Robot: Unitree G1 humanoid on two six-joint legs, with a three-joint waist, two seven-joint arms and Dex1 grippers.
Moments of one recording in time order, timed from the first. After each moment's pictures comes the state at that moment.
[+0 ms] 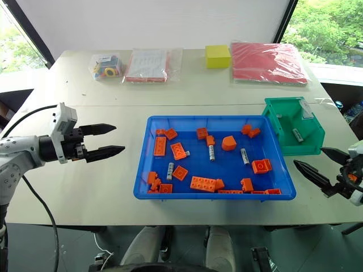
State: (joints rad) left arm -0.25 0.87 0.22 -0.26 -0.67 0.69 -1.02; right arm 0.37 -0.85 -0.83 -0.41 0.67 0.67 0.81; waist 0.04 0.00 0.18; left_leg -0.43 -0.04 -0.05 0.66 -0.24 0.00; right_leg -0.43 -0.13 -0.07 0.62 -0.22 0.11
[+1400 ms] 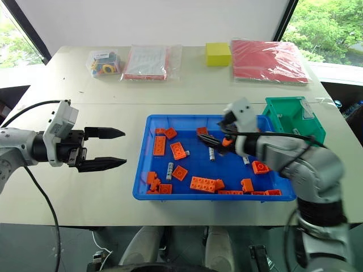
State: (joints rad) left arm -0.29 0.98 0.20 -0.38 -0.80 0.76 -1.18; right arm -0.55 -0.49 -0.02 -0.43 0.77 1.28 0.25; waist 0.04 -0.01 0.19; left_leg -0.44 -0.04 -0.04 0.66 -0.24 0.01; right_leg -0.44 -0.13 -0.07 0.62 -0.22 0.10
